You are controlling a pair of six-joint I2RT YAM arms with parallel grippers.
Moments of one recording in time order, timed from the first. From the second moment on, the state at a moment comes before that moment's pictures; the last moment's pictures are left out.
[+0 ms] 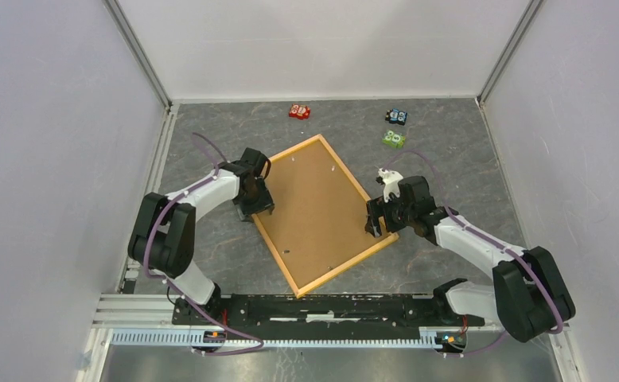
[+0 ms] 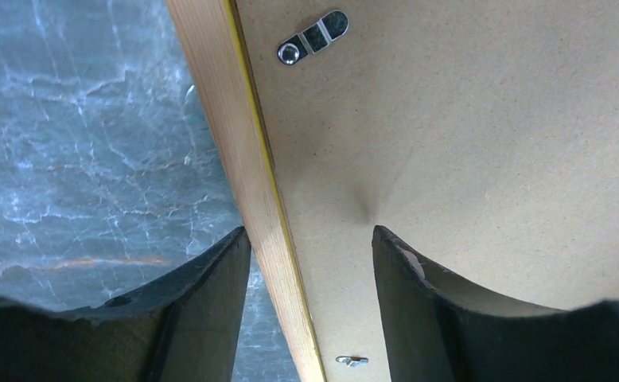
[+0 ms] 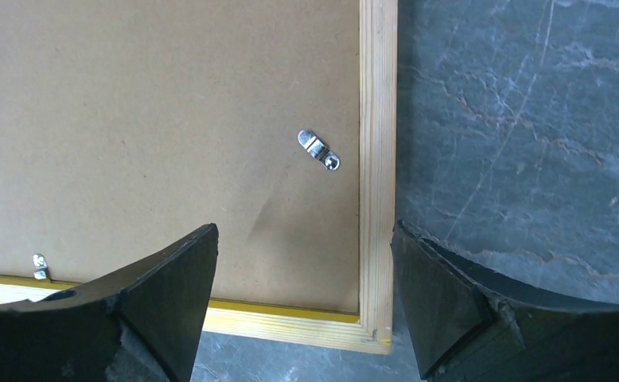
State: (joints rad) left arm -0.36 1.62 0.98 -0.69 -0.09 -0.78; right arm 0.39 1.23 0.53 -0.12 -0.28 0.08
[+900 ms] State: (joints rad) left arm -0.35 1.61 0.93 -0.62 -0.07 -0.72; right arm 0.46 1.44 0.69 -0.19 -0.04 -0.08
